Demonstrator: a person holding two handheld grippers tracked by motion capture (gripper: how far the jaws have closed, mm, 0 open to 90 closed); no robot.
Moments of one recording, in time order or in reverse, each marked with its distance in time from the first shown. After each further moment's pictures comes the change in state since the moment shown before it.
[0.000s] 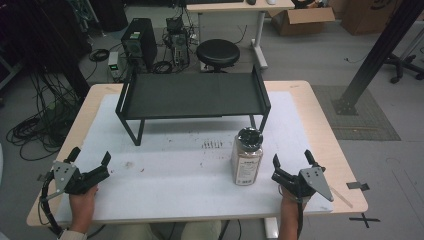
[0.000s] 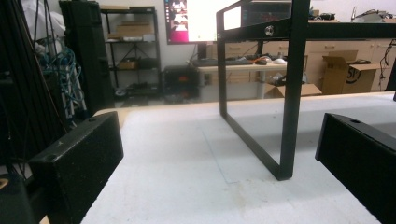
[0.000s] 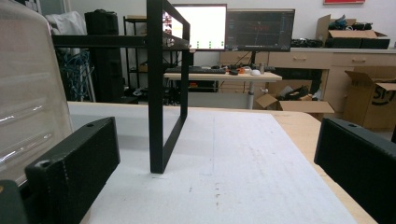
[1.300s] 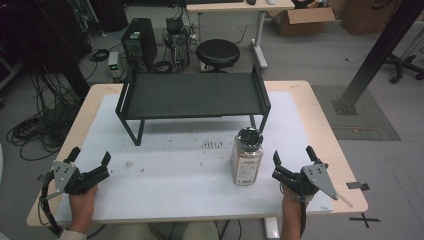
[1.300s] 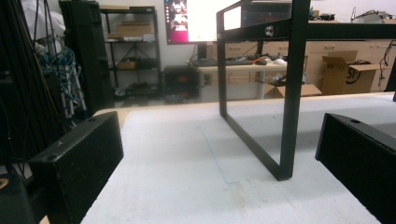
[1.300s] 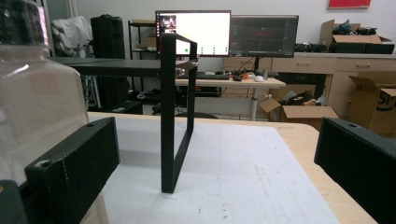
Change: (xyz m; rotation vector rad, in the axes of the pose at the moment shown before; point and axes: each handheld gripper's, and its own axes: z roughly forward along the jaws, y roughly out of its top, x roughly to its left) left arm 0.000 0.000 0.000 0.000 0.000 -0.003; right arm 0.007 0.029 -0.005 -0.007 0.016 0.000
